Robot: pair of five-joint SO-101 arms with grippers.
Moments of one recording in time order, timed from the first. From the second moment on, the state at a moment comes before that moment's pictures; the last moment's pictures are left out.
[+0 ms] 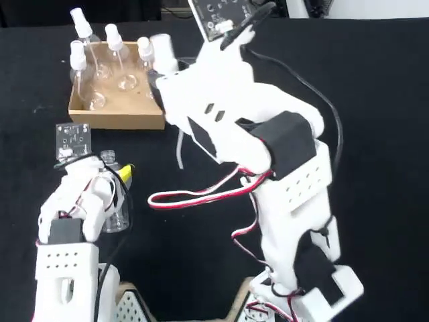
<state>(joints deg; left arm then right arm) -10.2 -72.0 73.7 47.9 -0.1 -34.0 -7.3 -40.4 85.3 -5.8</state>
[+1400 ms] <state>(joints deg) 21.9 -92.0 87.0 27.5 1.6 -19.1 -13.4 -51.2 98.2 -10.9</state>
